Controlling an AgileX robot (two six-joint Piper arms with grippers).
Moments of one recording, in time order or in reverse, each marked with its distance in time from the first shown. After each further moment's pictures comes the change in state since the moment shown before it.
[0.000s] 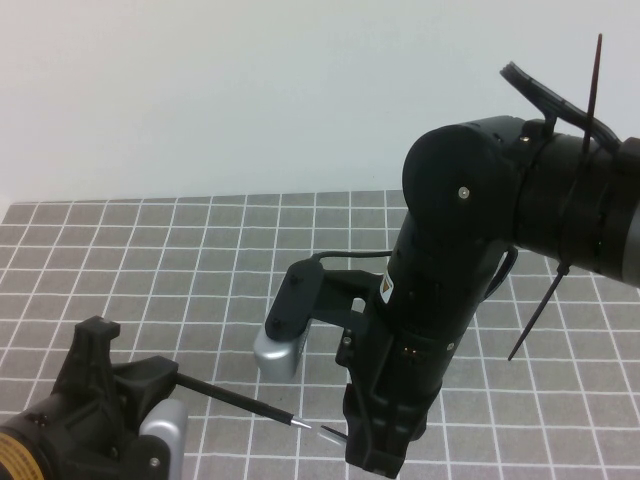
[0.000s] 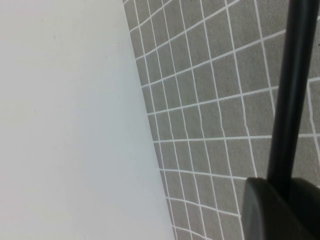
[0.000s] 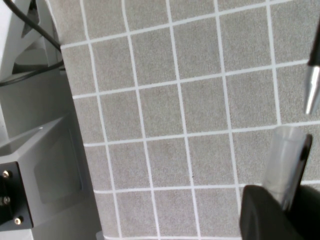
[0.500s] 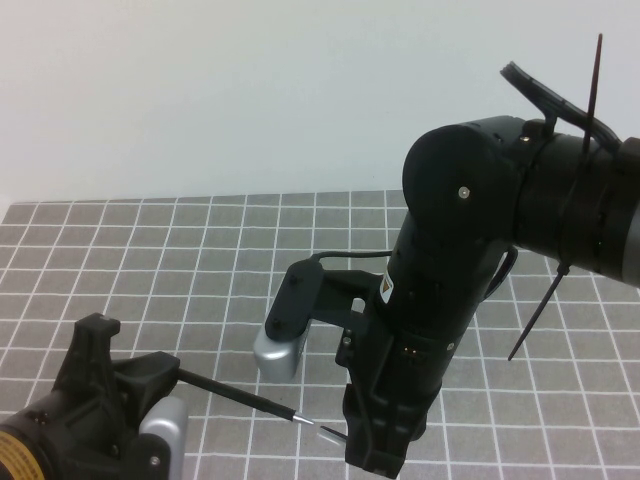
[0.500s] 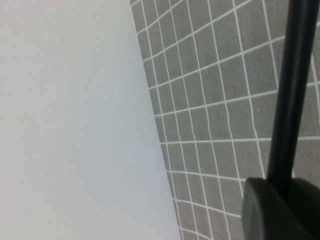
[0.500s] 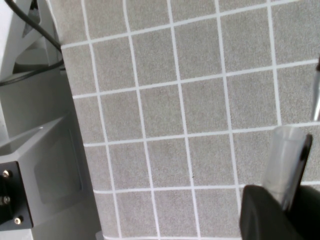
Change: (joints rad) right arm 0.000 0.000 0.000 0.002 0.000 -0.005; left arm -0.002 0.000 0.000 0.000 -0.022 0.000
